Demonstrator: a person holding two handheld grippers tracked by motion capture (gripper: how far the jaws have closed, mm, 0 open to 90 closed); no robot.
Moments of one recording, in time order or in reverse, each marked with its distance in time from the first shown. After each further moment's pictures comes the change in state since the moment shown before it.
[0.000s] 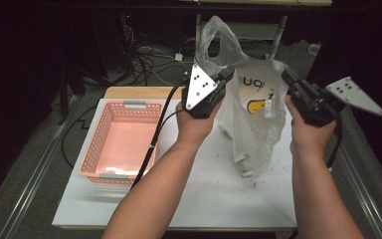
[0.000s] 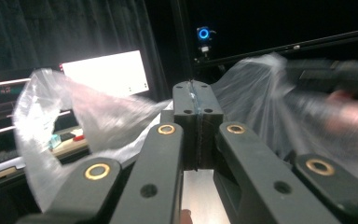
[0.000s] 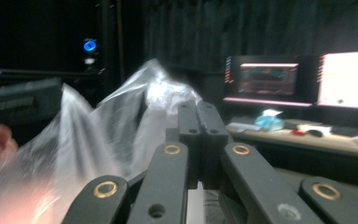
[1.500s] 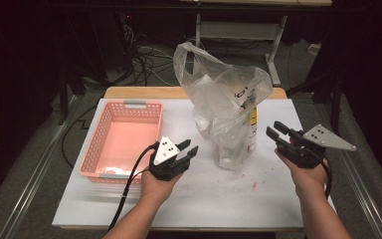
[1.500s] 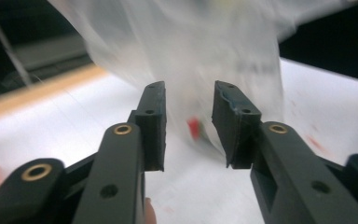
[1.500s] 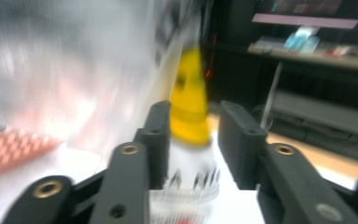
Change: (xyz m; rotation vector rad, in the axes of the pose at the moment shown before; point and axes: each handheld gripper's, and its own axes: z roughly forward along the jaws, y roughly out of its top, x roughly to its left) left arm -0.021 -0.143 -0.112 0.487 -0.081 -0.197; right arm 0.002 -0.108 -0.049 0.347 0.122 -0.021
